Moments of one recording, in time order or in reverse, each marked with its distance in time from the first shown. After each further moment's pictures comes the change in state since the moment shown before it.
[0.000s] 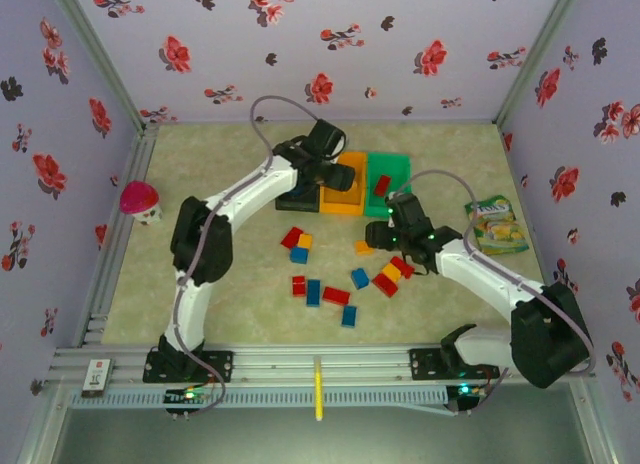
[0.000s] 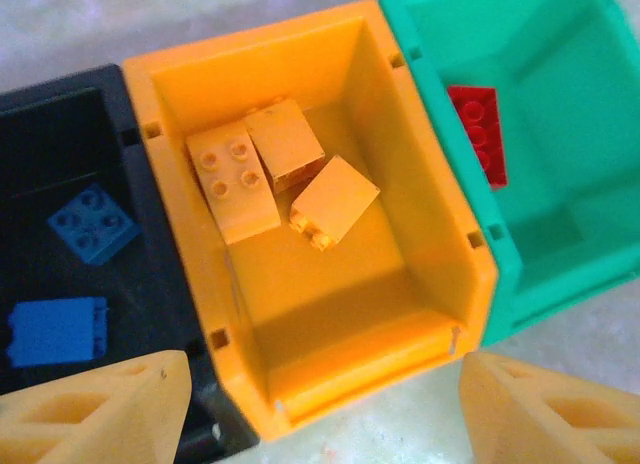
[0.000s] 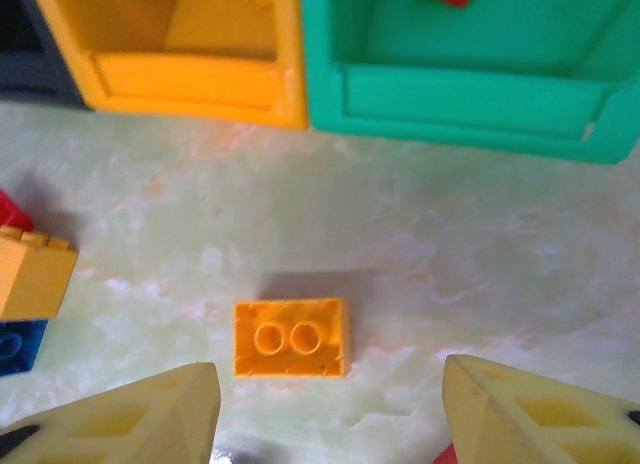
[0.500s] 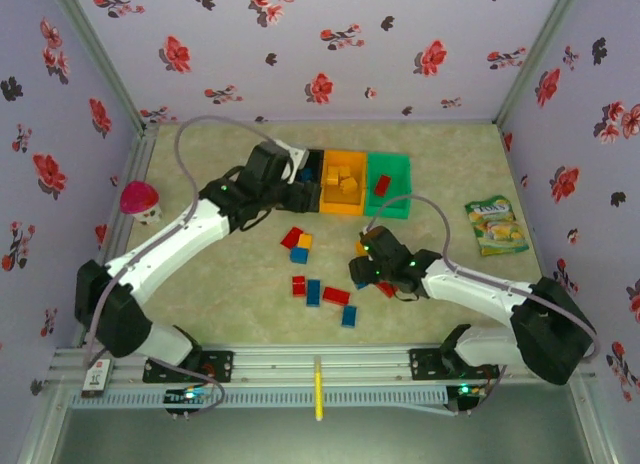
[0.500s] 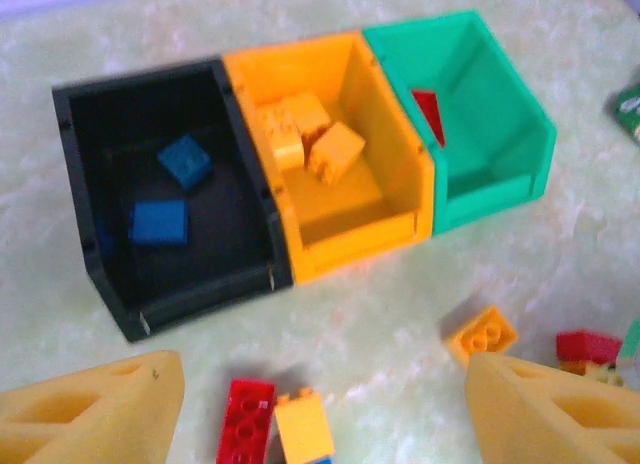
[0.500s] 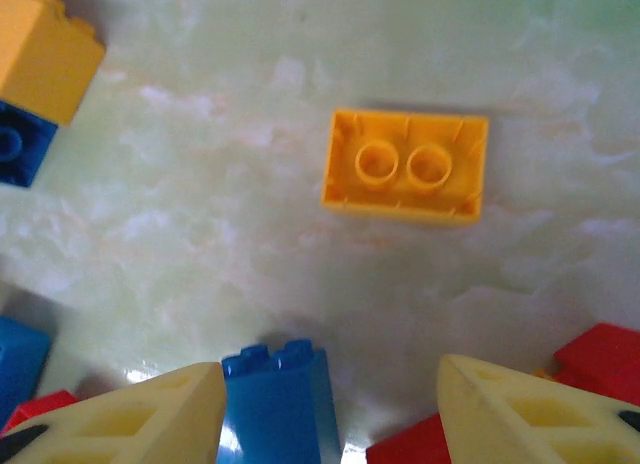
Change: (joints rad) left arm 0.000 -0.593 -0.564 0.147 -0.003 0.001; right arm 0.245 0.005 -0.112 0.015 0.060 0.027
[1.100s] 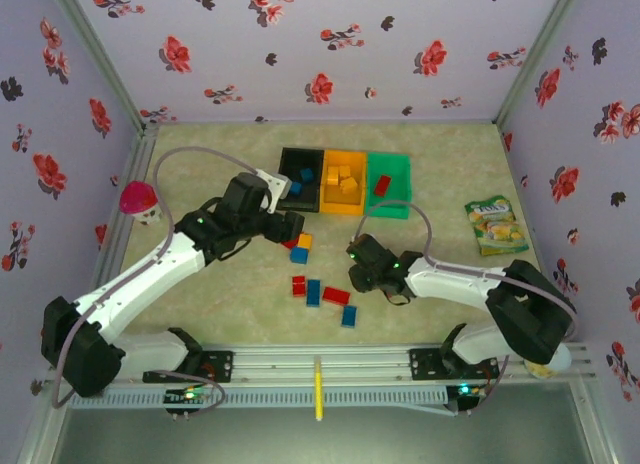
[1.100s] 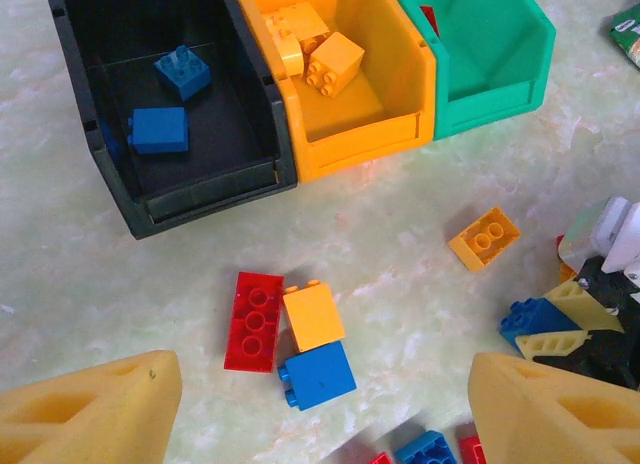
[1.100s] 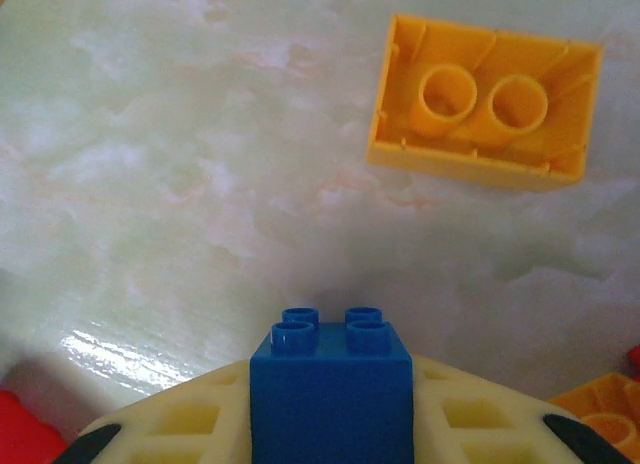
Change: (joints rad) left arm 0.000 -0.222 -0.246 0.008 0.037 0.015; right arm 0.060 0.132 0.031 -0.004 0.070 -0.013
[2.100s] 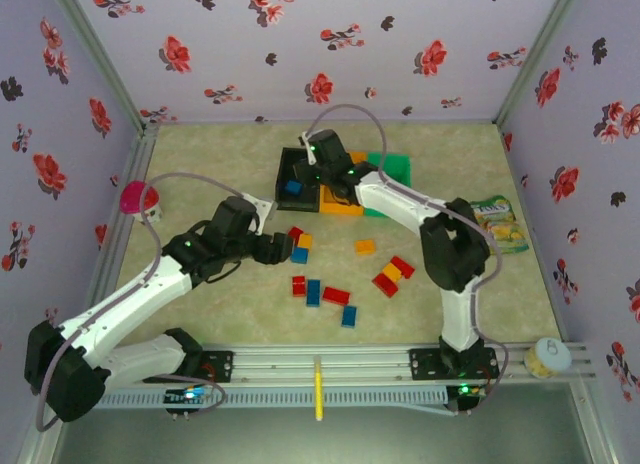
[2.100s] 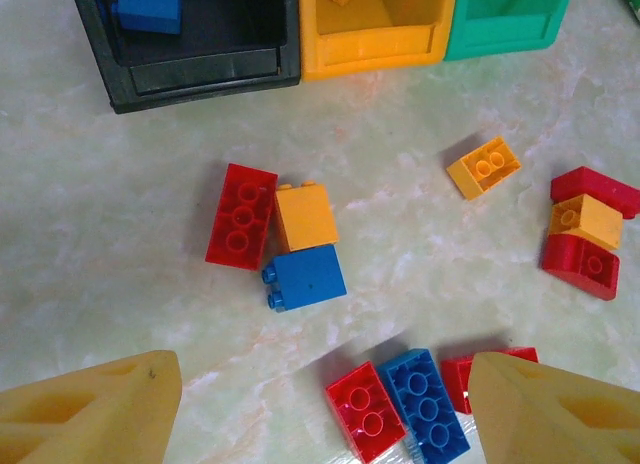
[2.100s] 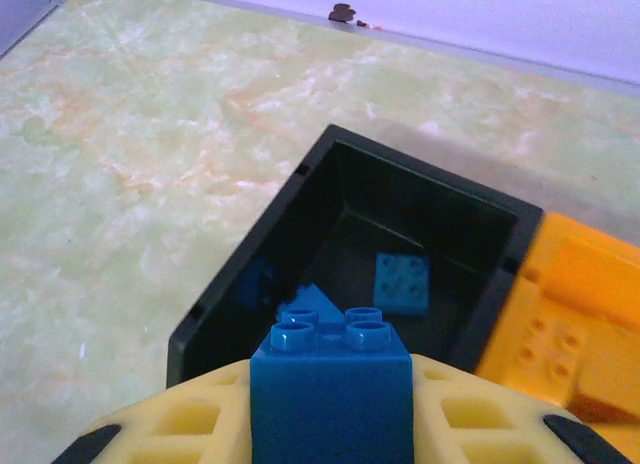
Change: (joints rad) left arm 0.000 -0.153 -0.194 -0.009 0.045 -0.130; right arm -0.179 0.620 0.970 0.115 -0.112 -0.265
